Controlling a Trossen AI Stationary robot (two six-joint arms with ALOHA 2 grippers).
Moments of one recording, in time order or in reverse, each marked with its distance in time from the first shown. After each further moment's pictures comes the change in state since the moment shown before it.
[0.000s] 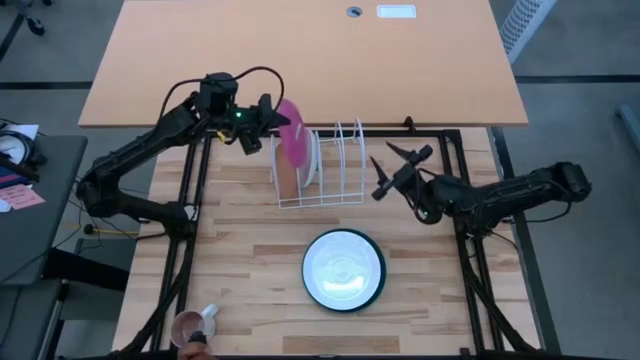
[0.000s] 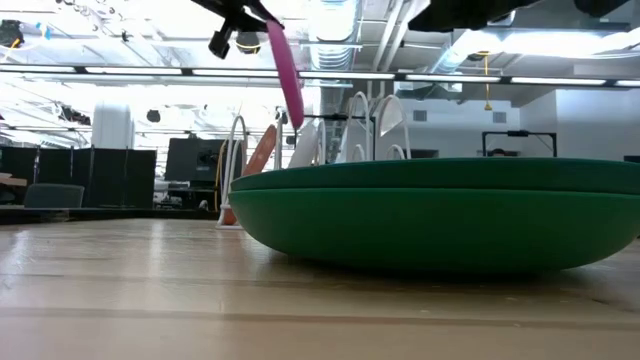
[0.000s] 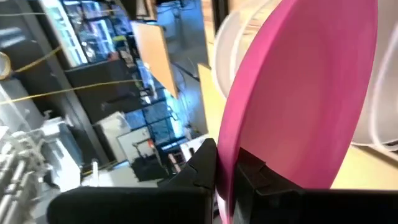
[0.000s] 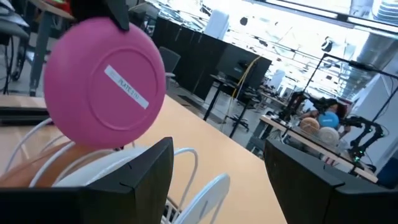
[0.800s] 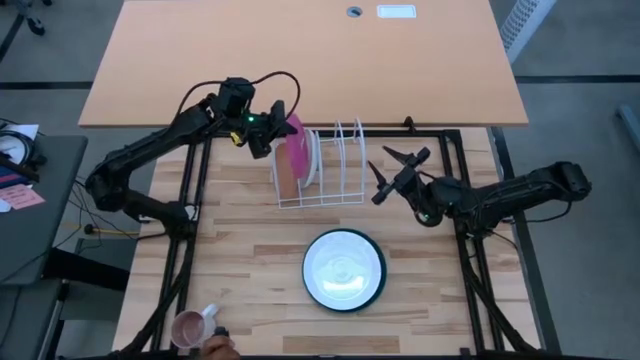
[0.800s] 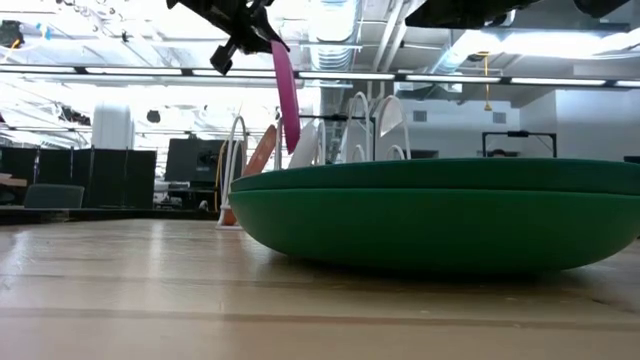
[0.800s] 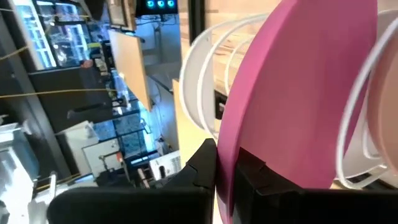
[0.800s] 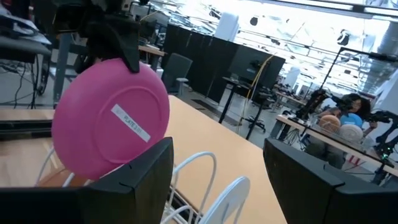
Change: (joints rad) left arm -0.019 0.082 -0.001 -0.038 0.015 -0.063; right arm 0.028 0.000 0.000 -0.026 -0.028 0.080
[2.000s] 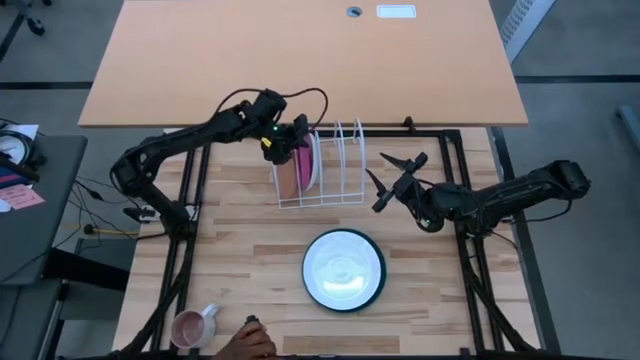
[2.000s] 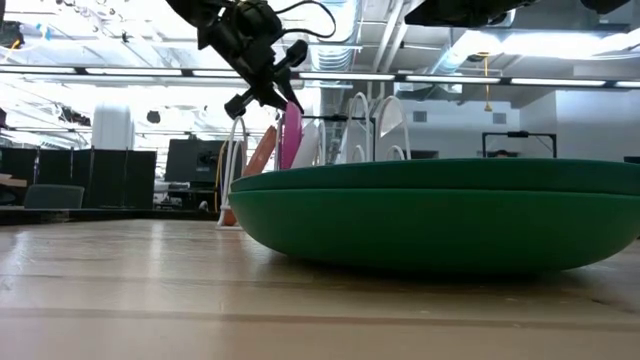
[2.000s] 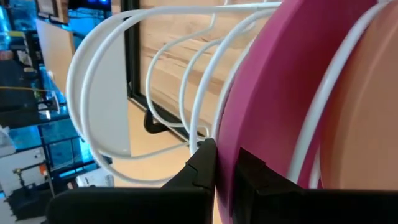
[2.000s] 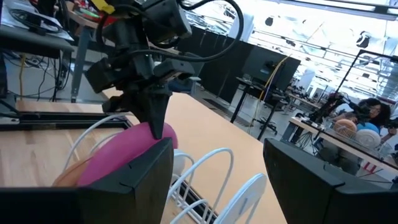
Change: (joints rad) left arm -0.022 0.231 -0.001 -0.005 -0.057 -0.051; right arm 0.049 0.000 0.000 -0.033 0.000 0.017
